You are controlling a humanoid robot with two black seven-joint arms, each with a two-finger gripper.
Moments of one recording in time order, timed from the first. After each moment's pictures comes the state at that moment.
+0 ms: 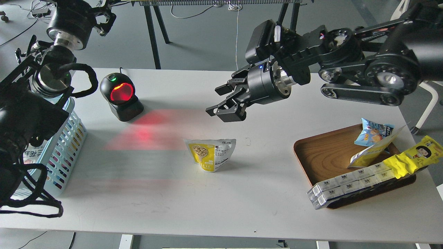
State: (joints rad) left arm -1.01 0.32 -0.79 -0.44 -0.21 -0.47 -0.25; right arm 1.87 -0.33 -0.65 1.28 -1.16 0.02 0.49
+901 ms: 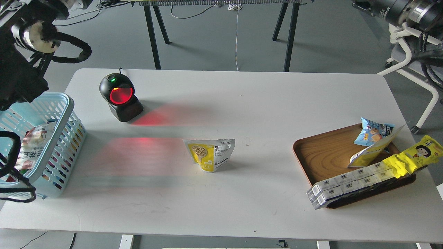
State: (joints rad) left arm -1.29 0.39 -0.53 -0.53 0.24 -0.49 -0.26; right arm 1.44 -0.72 -0.10 0.89 -0.16 0.19 0.49
